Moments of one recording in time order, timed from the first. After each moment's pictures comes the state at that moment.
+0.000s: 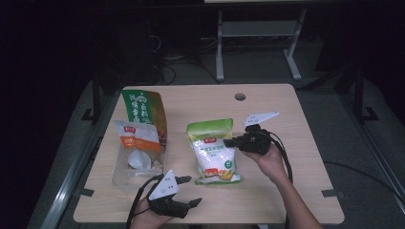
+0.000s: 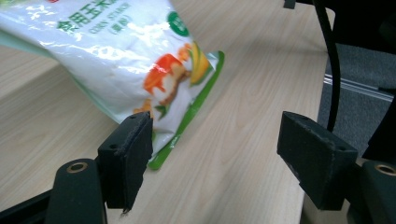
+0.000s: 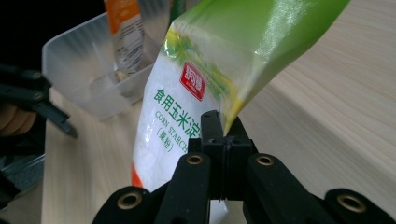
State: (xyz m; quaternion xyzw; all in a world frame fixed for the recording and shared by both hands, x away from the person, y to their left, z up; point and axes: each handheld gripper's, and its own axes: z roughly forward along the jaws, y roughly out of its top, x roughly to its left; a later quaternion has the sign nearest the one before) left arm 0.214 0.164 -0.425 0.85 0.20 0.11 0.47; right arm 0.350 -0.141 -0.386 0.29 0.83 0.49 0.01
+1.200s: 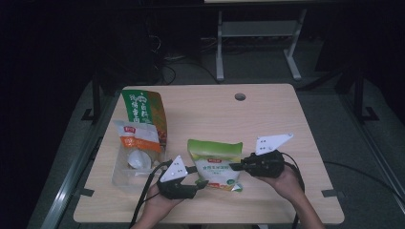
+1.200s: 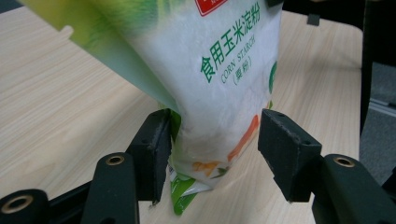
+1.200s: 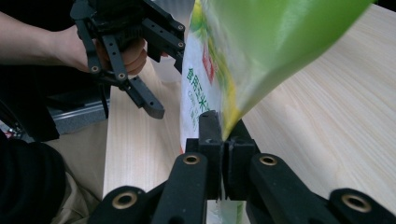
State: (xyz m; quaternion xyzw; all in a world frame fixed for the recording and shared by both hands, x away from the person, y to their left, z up) left arm 0.250 0.144 -0.426 0.84 0.22 0.11 0.49; right arm 0.288 -0.160 -0.386 0.16 0.85 0.51 0.01
